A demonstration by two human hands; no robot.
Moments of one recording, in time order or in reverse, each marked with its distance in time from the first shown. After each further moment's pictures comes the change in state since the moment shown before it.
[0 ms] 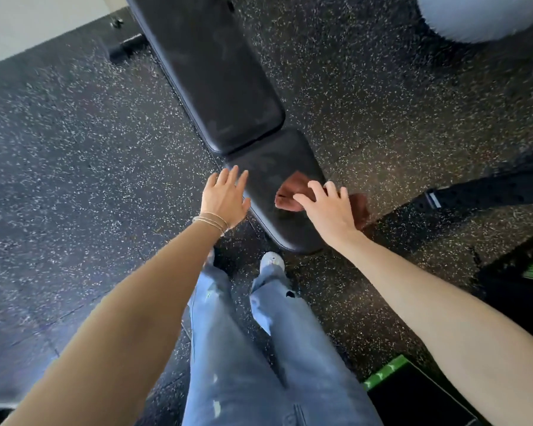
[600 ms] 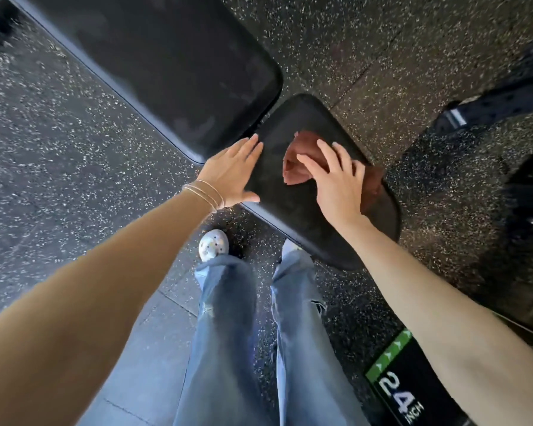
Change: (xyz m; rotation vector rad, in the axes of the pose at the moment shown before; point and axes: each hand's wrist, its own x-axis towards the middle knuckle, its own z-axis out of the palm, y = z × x) left_hand 0.181 -0.078 0.067 0.030 -0.227 0.571; right_hand 0.136 -0.041 0.102 0.260 0.063 0.477
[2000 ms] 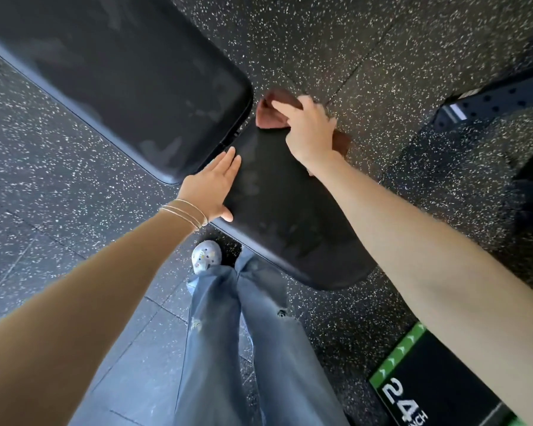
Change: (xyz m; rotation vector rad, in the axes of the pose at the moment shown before) left_hand 0.023 0.025 -0.020 -0.027 -0.185 -0.166; right_hand 0.126 0.023 -0.019 0.274 -0.136 0.131
